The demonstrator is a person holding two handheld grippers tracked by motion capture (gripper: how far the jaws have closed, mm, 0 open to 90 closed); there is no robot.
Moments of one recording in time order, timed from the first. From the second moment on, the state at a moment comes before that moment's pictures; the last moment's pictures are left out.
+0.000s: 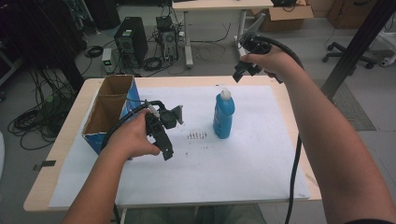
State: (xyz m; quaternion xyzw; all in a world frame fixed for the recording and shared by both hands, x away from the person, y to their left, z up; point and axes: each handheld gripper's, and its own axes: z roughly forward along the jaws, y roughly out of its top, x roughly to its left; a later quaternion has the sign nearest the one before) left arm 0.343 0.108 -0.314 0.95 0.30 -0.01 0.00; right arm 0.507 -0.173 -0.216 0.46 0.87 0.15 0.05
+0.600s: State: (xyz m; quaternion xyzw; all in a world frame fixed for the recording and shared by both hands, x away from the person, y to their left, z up) left arm 0.339 0.107 -0.309 0.95 0.30 0.00 0.01; right arm 0.474 -0.197 -0.224 0.44 0.88 0.15 0.06
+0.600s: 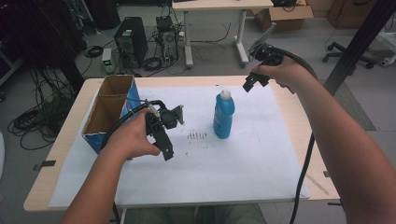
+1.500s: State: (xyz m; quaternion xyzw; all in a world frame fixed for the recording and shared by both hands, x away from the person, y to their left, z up) left arm 0.336 0.114 -0.313 0.96 0.29 -0.01 0.01; right arm 0.428 -0.204 -0.279 0.42 0.89 0.16 0.04
